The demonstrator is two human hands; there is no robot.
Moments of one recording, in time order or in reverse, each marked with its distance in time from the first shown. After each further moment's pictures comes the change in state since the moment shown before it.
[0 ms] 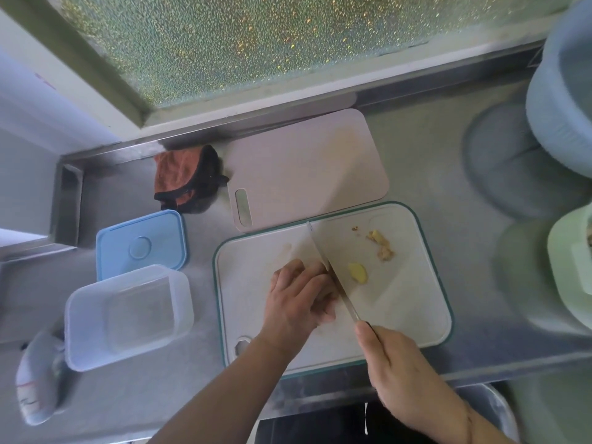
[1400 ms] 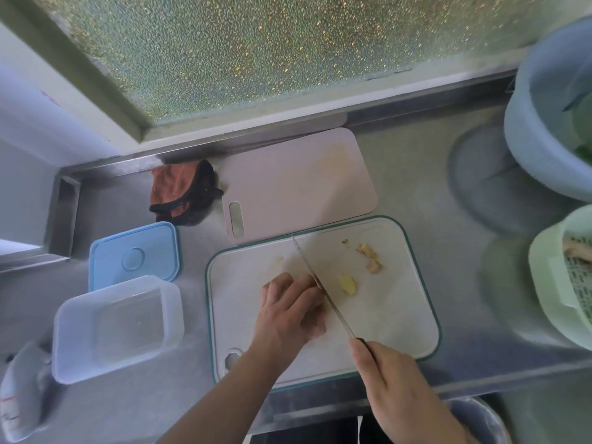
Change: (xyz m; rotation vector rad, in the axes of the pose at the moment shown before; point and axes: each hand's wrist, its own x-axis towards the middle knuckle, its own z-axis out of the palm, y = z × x) left_hand -0.006 -0.002 0.003 0.017 -0.021 0.009; right_hand -0.009 0.005 -0.005 -0.050 0.081 -0.037
